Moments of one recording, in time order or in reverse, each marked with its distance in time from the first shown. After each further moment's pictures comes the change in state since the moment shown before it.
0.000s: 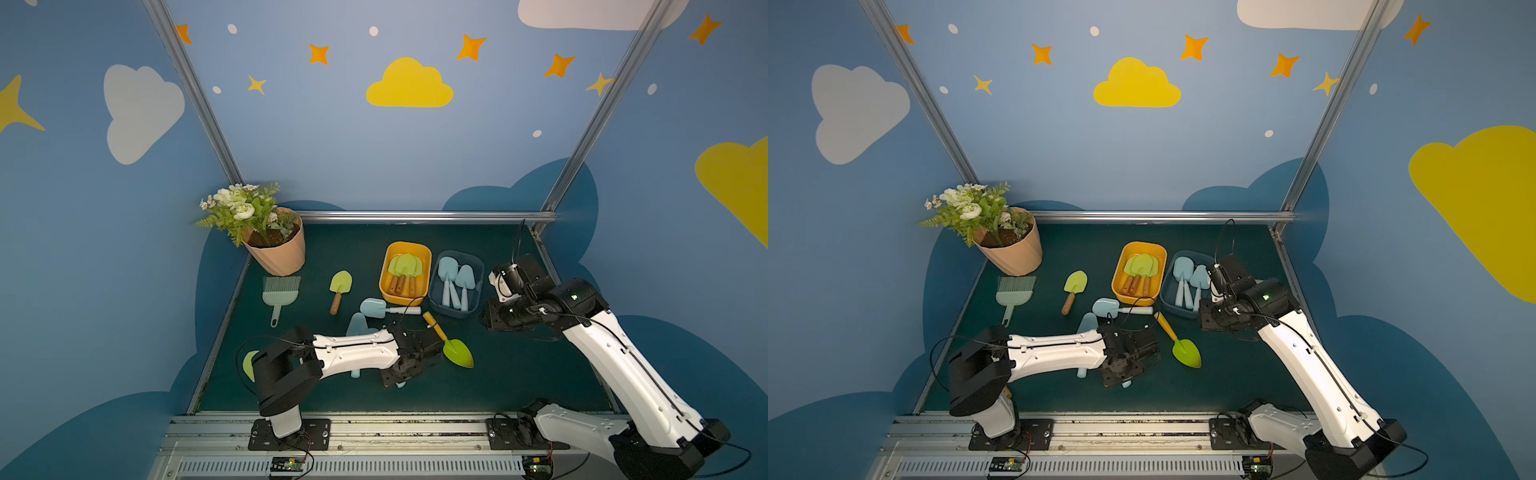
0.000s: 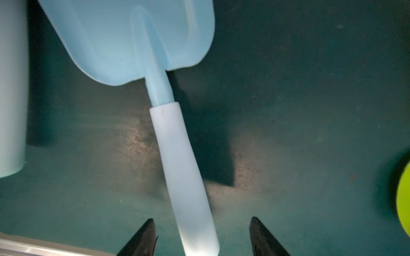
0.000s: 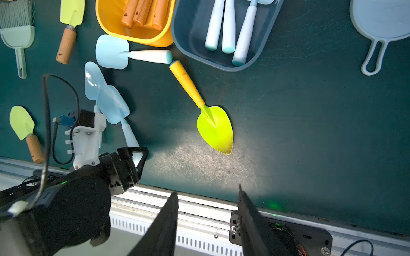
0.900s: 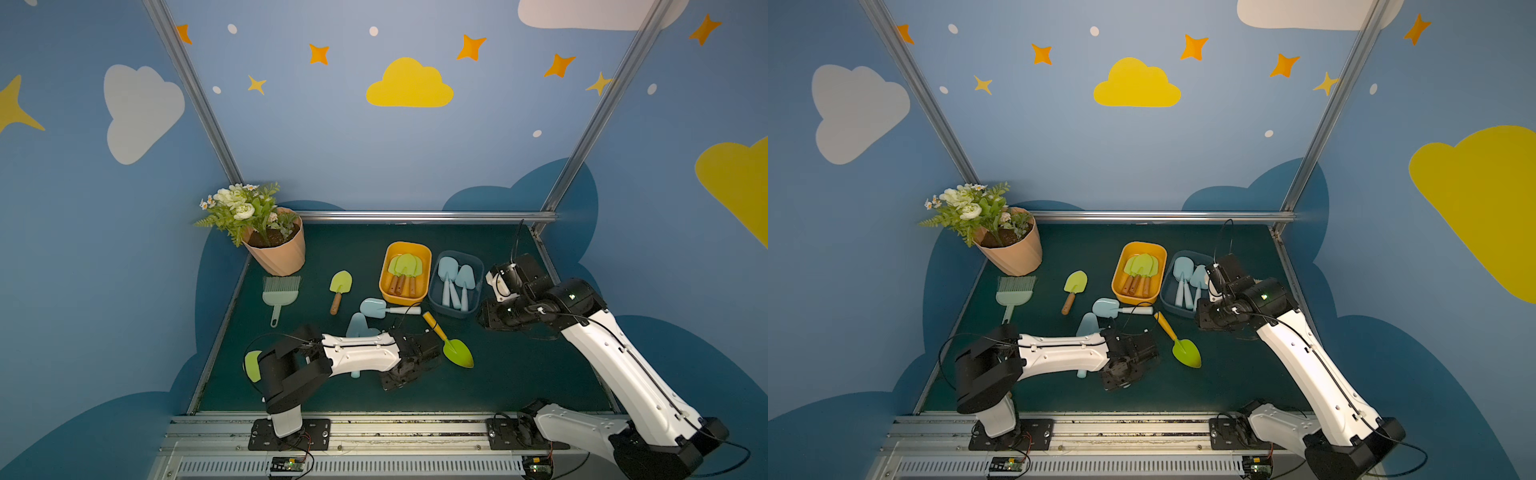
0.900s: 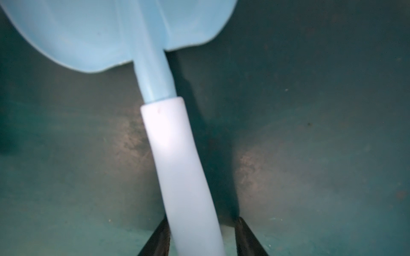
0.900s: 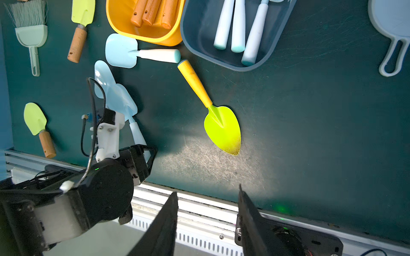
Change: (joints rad) left arm 0.000 0.033 -0.056 0.067 0.023 -0.002; right arm 0.000 0.004 -0.009 0.026 -0.052 0.000
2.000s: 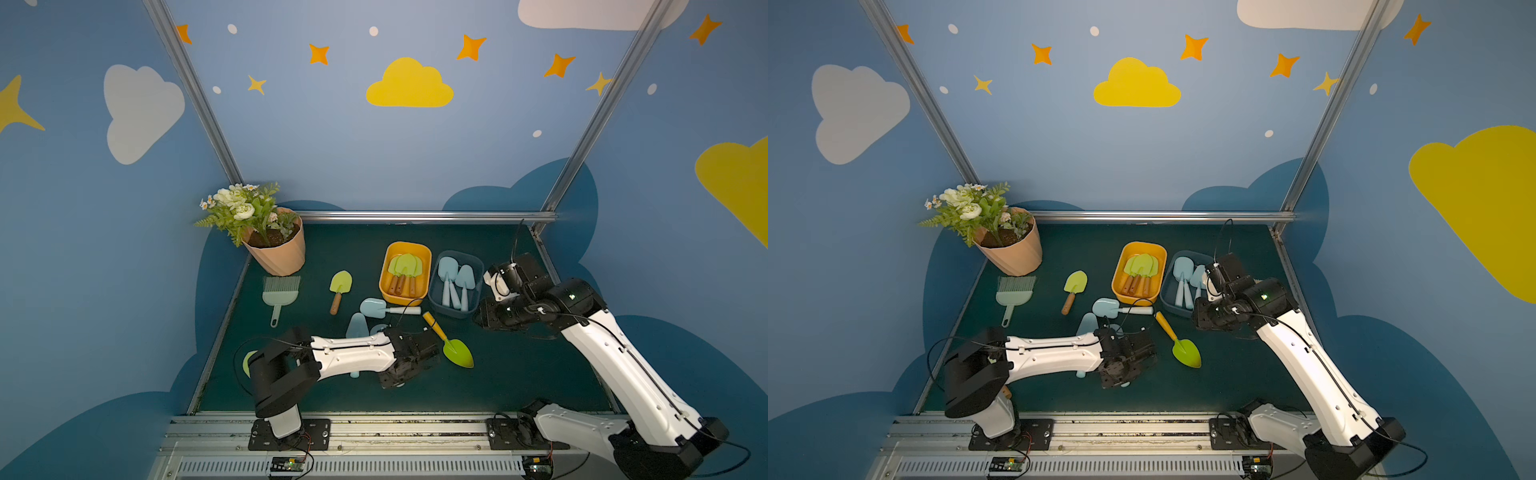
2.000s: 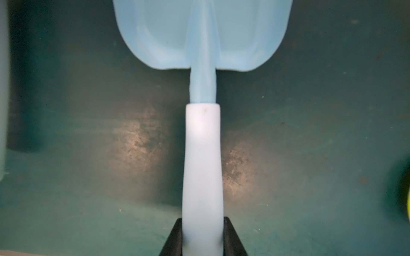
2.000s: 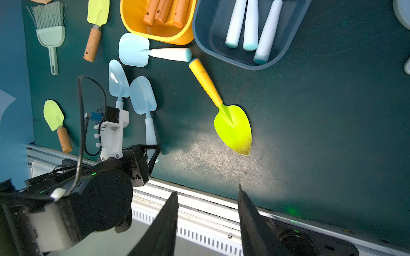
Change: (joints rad) left arm -0.004 -0.068 -0.003 -0.024 -0.030 0.006; right arm 0.000 0.000 -0.001 0.015 -0.049 0.016
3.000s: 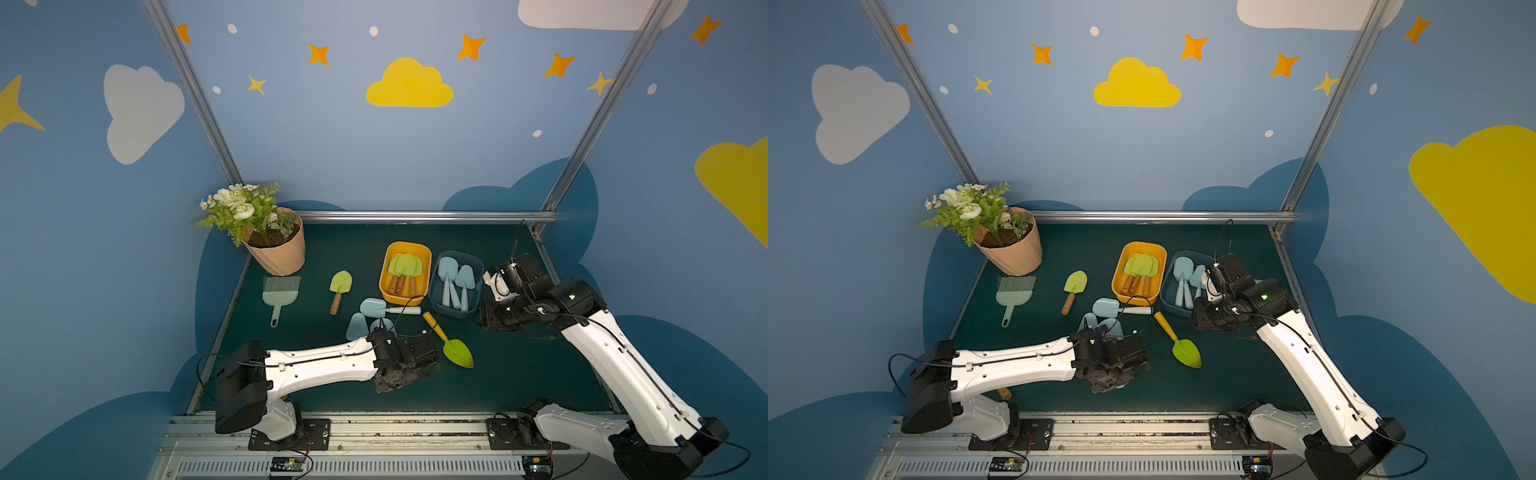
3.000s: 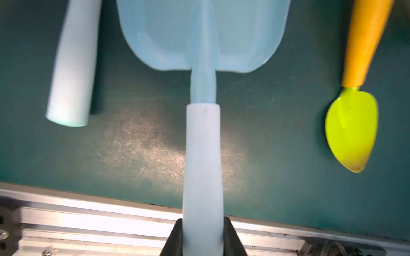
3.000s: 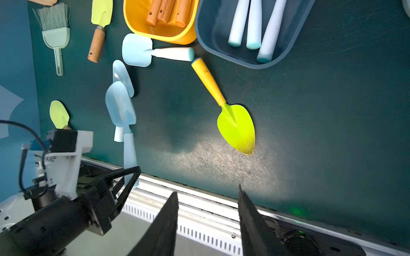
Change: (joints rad) left arm -0.091 -0.208 0.088 -0.210 -0.063 -0.032; right arm -0.003 -0.002 -0.004 0.007 -0.019 0.007
